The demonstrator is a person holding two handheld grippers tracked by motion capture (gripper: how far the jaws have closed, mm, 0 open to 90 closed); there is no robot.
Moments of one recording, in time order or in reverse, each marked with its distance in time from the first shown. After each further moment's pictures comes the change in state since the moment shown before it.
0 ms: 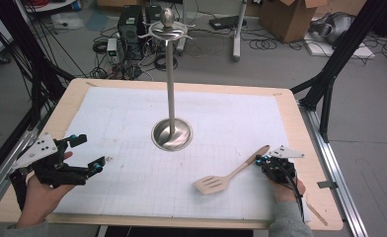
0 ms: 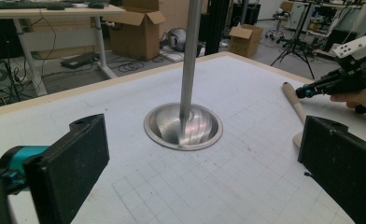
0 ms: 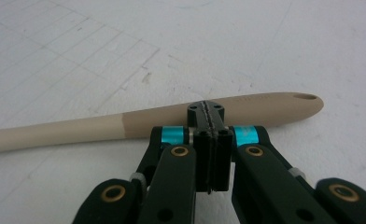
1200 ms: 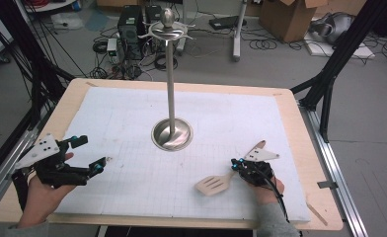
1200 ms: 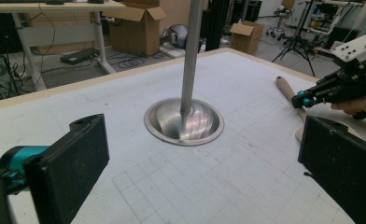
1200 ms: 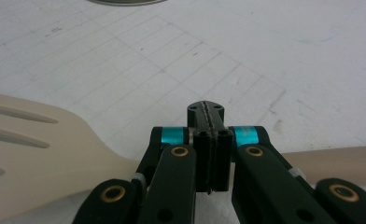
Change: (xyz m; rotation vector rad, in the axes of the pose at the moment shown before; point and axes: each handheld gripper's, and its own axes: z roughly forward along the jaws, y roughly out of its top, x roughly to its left) left arm 0.001 -0.005 0.003 0.017 0.001 -0.005; right arm 0.059 0.018 0.018 -0.005 0.183 -0.118
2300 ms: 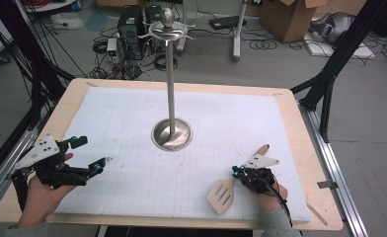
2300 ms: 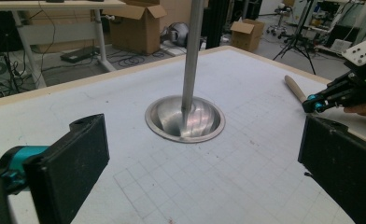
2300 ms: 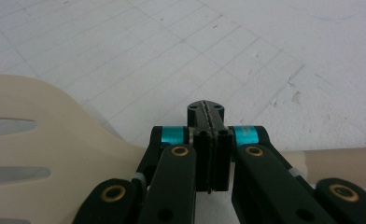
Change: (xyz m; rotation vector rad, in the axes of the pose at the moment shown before) left arm 0.001 -0.001 -0.001 0.004 0.002 0.000; right arm 0.010 -0.010 -0.013 0.052 0.012 -0.042
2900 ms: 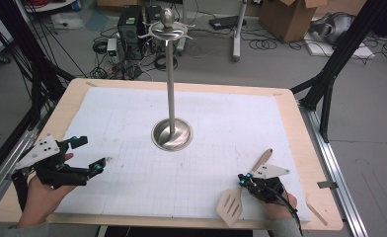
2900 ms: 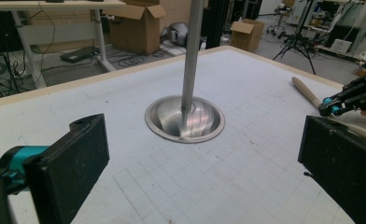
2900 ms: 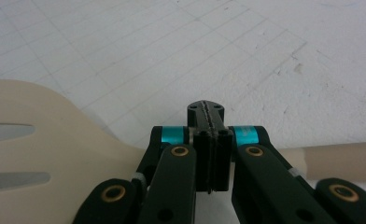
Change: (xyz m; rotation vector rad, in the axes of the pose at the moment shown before) left arm 0.000 0.000 0.001 0.001 -0.002 0.000; right arm 0.002 -0.021 -0.024 -0.012 0.032 -0.027
